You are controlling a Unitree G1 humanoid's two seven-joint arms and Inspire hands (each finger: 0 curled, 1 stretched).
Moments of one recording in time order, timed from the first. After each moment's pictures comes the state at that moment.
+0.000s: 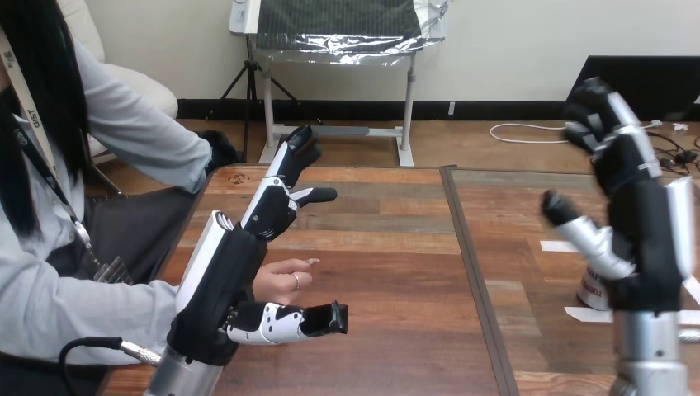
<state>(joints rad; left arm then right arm) -0.13 0.19 -0.10 0.65 -0.13 -1.25 -0.32 -0.25 -0.22 -0.21 0.75 0.09 -1.11 0.07</state>
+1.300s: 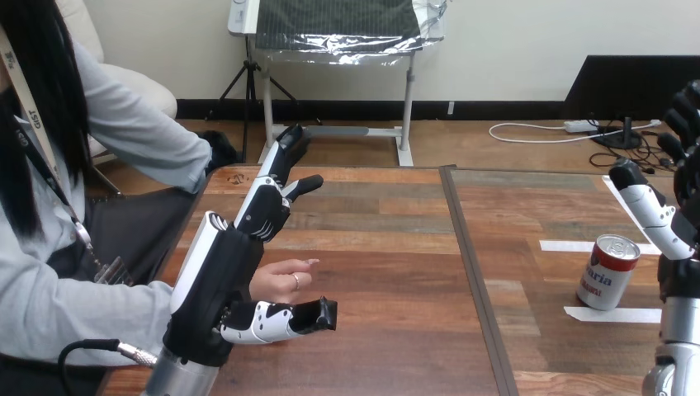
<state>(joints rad) -0.12 0.19 -0.10 0.65 -0.19 -1.23 -0.38 -0.35 -0.29 -0.33 0.96 0.12 -1.04 0.01</state>
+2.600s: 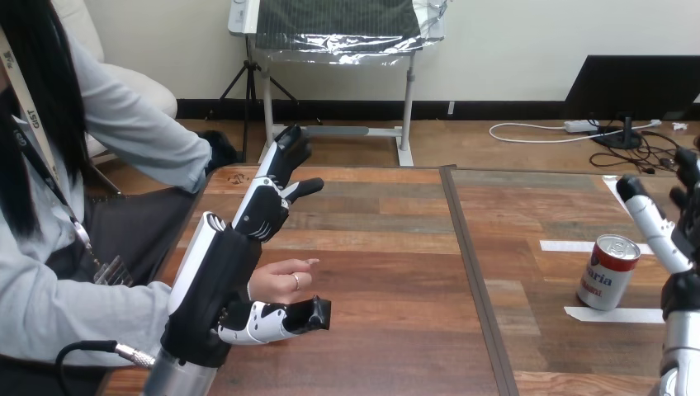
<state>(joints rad) -0.11 0.19 -0.09 0.64 -0.19 -1.24 -0.38 -0.39 -0.34 -0.33 1.16 0.09 -0.87 -0.07</state>
